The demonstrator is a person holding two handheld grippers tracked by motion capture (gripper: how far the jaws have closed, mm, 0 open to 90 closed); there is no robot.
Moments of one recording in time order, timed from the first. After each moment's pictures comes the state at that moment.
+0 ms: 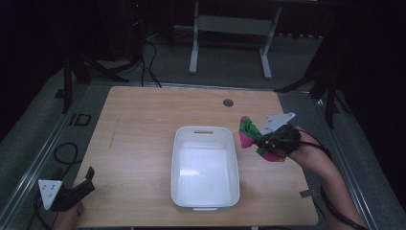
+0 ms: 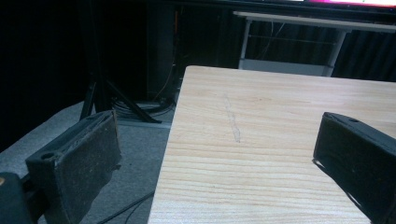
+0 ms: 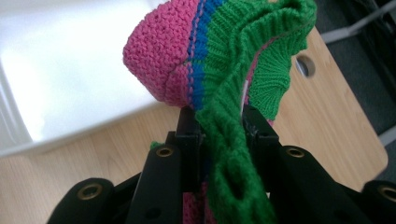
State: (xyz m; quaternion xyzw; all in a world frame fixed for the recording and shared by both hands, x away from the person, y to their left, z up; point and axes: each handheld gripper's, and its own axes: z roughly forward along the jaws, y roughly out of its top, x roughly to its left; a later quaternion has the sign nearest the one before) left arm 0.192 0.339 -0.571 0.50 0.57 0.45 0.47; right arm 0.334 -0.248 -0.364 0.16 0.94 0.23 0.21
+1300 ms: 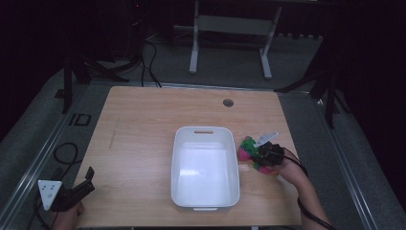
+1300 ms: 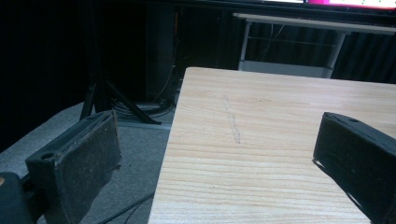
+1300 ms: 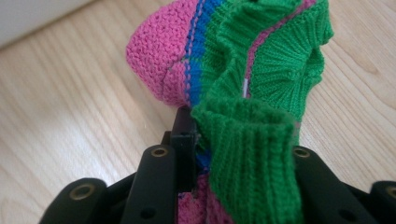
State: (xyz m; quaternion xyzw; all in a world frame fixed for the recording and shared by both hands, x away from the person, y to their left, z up) left arm 0.191 0.339 -0.571 0.50 0.57 0.45 0.47; right arm 0.386 -0.276 -0.527 0.27 0.93 0.21 0.14
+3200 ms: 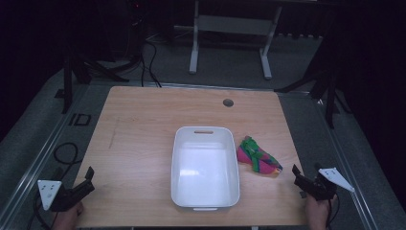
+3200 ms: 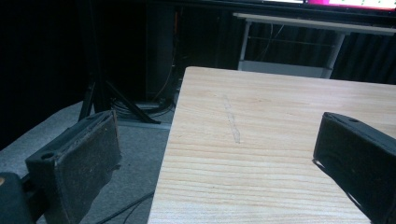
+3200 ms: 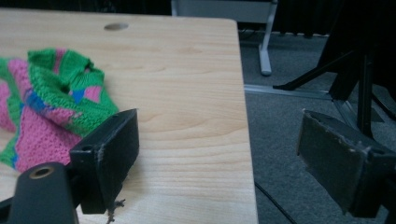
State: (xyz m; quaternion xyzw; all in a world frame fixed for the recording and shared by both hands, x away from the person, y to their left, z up) left arm 0.191 0.339 -0.571 0.50 0.57 0.45 0.47; right arm 0.266 -0.402 -0.542 0.54 0.63 0.42 0.37
